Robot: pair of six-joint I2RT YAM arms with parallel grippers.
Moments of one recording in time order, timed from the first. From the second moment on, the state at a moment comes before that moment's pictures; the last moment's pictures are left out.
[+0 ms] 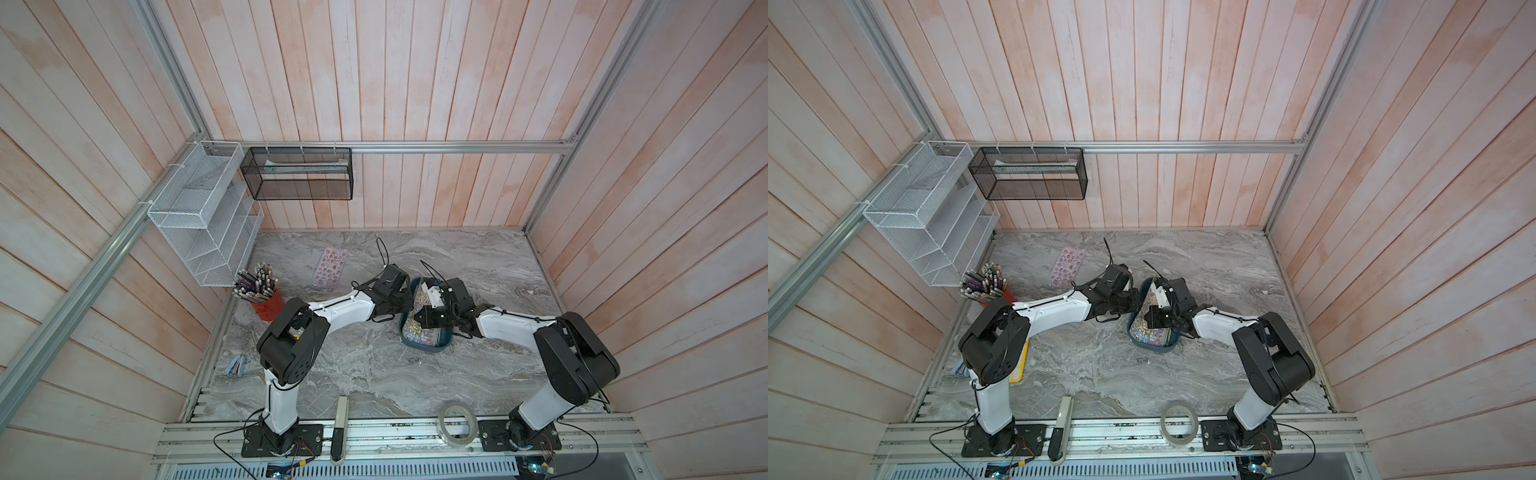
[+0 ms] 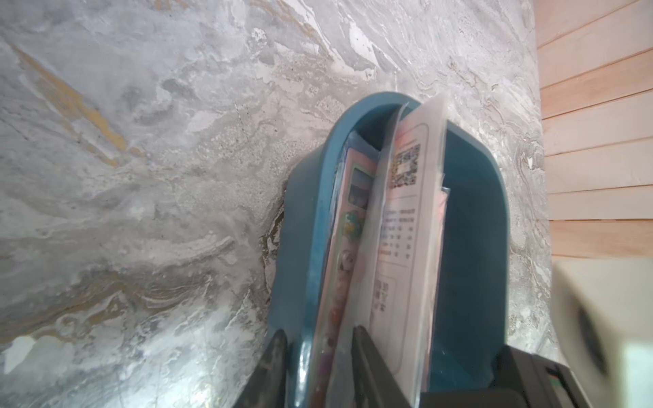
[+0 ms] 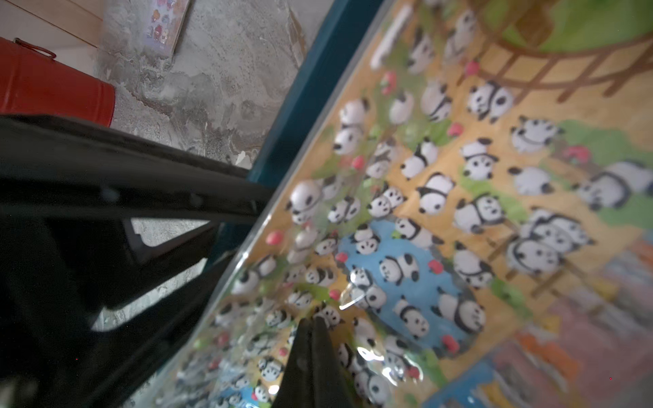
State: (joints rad) left arm -0.72 1.93 1.28 -0.18 0.14 -0.75; right arm 0.54 1.64 0.79 0.00 -0.37 0.46
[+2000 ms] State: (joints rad) left arm -0.67 1.83 1.25 -0.20 0.20 -0.71; right arm 0.54 1.40 0.74 0.04 -0.36 0.39
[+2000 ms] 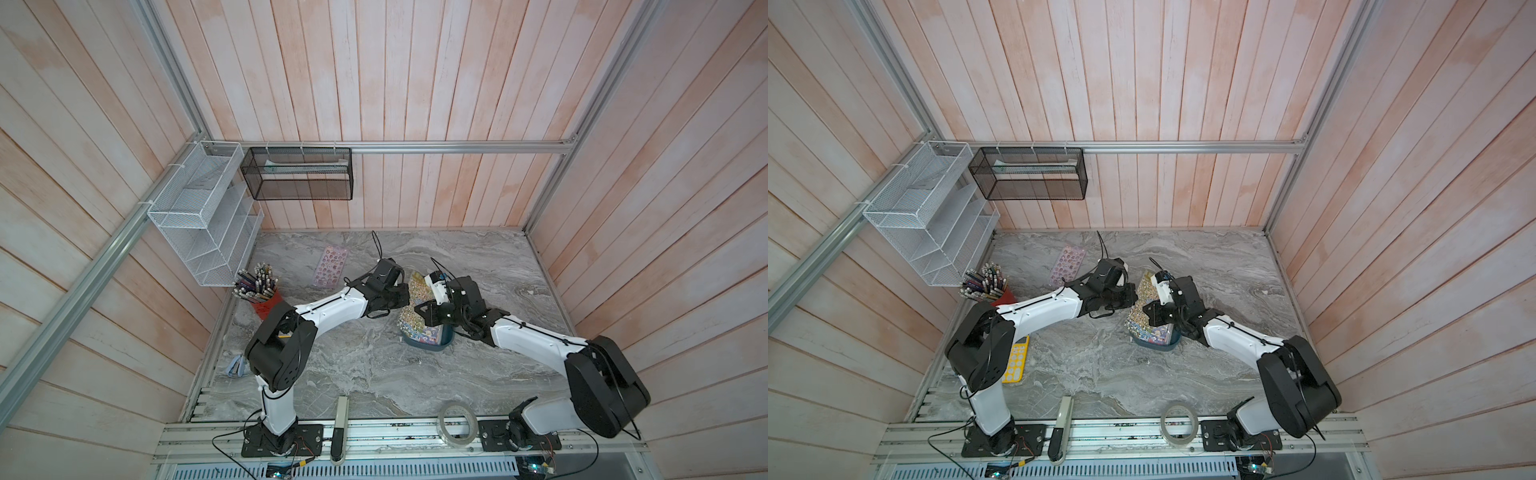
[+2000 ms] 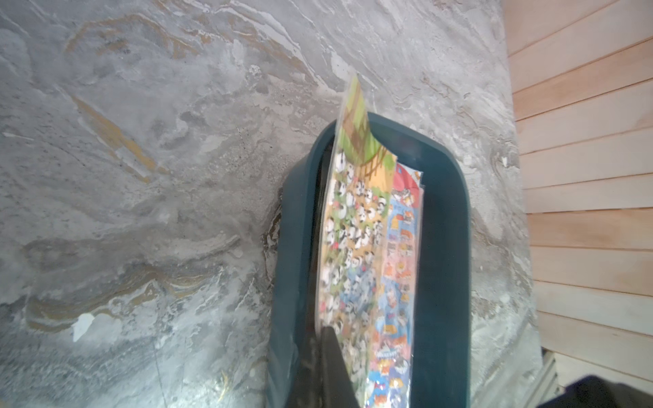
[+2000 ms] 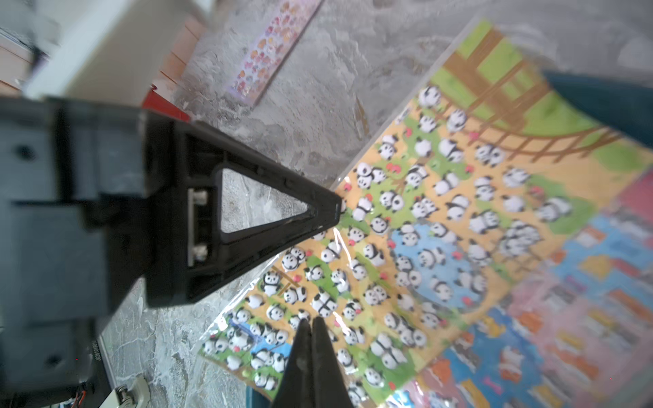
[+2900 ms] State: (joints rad) left arm -0.55 1.61 0.99 0.40 0.58 -0.90; right arm 0.30 1.28 0.74 0.08 -0.66 0.51
